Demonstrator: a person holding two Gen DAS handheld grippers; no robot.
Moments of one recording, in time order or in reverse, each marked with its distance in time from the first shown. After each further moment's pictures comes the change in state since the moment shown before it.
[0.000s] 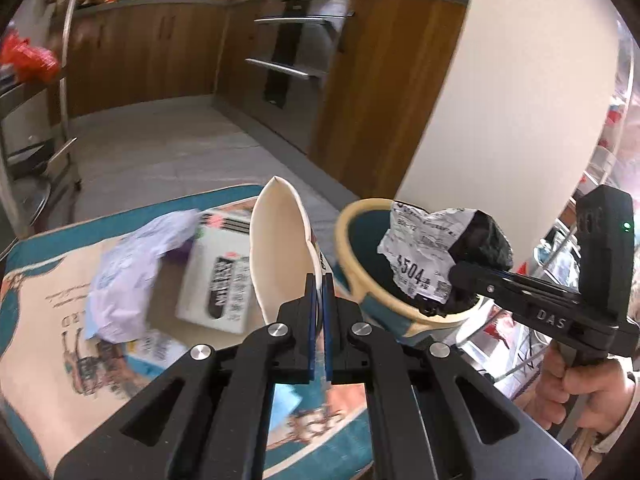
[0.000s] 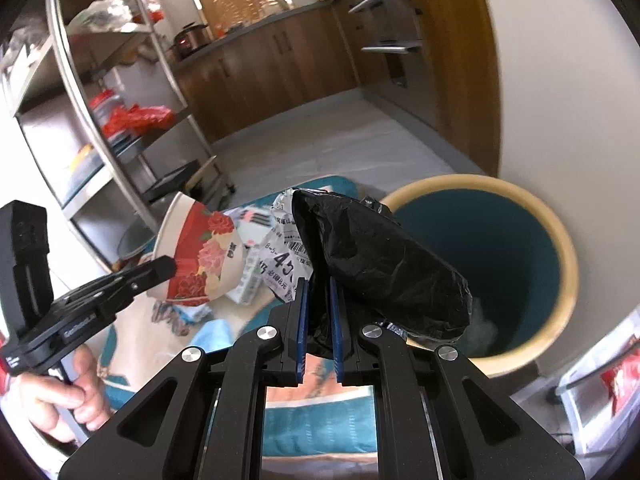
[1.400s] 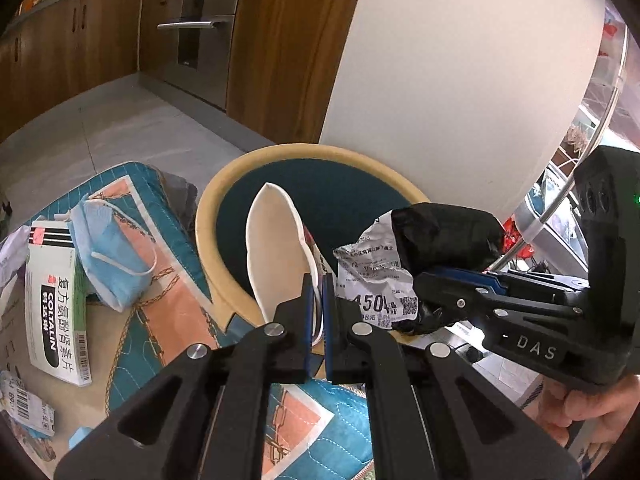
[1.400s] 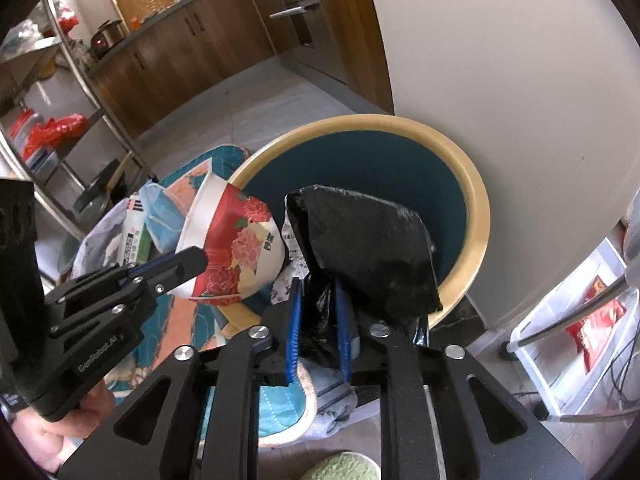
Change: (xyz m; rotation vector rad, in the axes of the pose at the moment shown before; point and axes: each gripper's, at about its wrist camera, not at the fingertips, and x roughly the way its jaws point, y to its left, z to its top) left arm 0.131 -0.095 0.001 0.137 0.175 -0.133; right arm 0.019 -0.087 -0.015 0.164 0.123 -0.197
